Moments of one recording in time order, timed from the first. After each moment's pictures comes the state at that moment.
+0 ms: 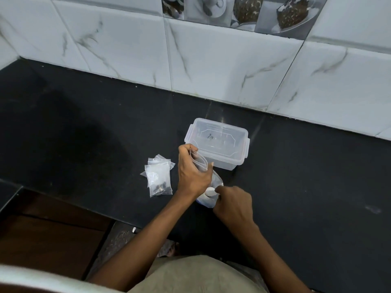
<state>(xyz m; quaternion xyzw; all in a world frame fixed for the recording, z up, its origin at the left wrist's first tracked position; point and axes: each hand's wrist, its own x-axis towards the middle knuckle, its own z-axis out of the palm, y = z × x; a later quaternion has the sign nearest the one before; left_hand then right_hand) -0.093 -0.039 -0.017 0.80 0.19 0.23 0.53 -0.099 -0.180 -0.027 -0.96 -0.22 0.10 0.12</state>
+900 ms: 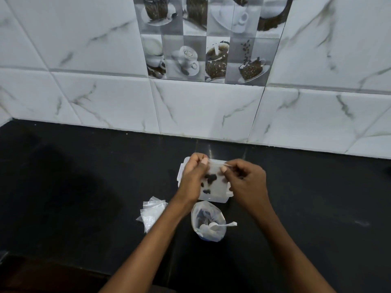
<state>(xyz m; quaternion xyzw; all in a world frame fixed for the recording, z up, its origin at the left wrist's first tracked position) -0.060 -0.031 0.084 0.66 0.04 0.07 0.74 -0.040 -0.180 0.083 -0.80 -0.13 -0.12 0.57</state>
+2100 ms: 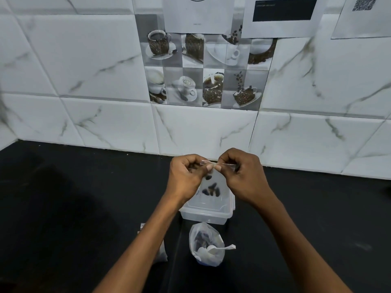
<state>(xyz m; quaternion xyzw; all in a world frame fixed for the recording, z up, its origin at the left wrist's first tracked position) -0.044 -0.014 0.145 0.74 0.01 0.18 0.64 -0.011 -0.181 0.156 -0.84 -0.26 -0.16 0.45</state>
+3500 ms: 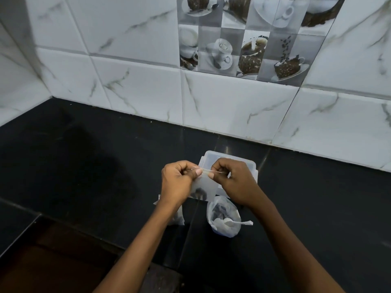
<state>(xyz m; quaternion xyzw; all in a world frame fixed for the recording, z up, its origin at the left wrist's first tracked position) -0.101 0.037 0.061 0.74 0.18 0.19 0.62 -0.031 -0.128 0.075 -0.84 -0.31 0.04 0.44</state>
